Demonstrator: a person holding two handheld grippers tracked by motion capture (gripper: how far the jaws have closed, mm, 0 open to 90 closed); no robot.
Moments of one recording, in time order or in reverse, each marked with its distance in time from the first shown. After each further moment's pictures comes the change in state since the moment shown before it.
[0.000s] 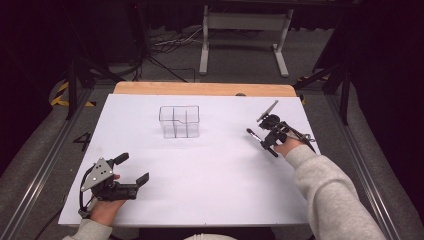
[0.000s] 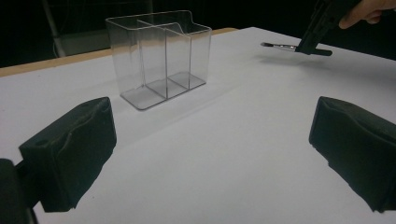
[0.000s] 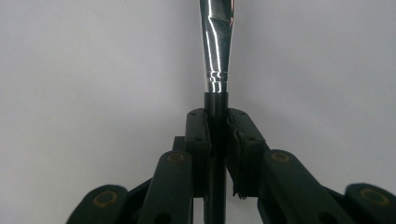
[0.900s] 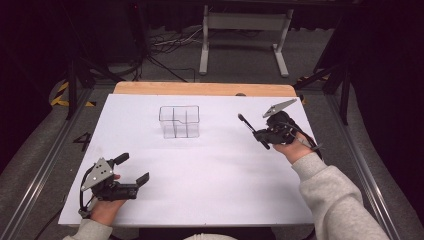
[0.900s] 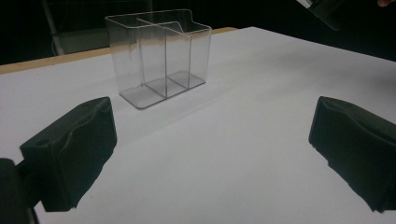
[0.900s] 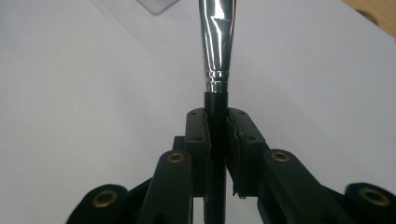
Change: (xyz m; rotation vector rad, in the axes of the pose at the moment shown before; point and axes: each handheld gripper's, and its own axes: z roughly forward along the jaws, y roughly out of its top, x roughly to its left) left arm 0.000 0.000 0.000 0.002 -0.003 -0.012; right arm 0.028 -0.023 -0.057 -0.434 0.081 -0.166
